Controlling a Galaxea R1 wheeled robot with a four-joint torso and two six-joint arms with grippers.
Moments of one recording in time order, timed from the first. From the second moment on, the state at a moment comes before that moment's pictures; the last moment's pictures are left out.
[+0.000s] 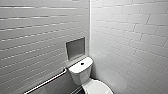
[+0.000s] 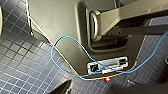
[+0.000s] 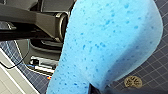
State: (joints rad) left arm 1.46 3.02 -2.67 0.10 0.18 0.10; right arm -1.60 2.91 -2.66 0.06 -0.01 -0.01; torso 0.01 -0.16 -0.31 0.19
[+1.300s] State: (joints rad) left arm 1.44 3.02 -2.68 0.10 0.13 0.10; right arm -1.56 2.97 -2.72 0.22 0.03 -0.13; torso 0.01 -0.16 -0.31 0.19
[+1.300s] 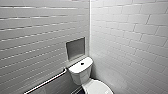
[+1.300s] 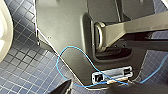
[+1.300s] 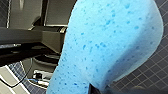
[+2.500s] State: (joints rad) left arm 1.44 3.01 -2.68 0.10 0.13 0.10; right arm -1.56 2.98 -2.73 0.22 0.04 -0.13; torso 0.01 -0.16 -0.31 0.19
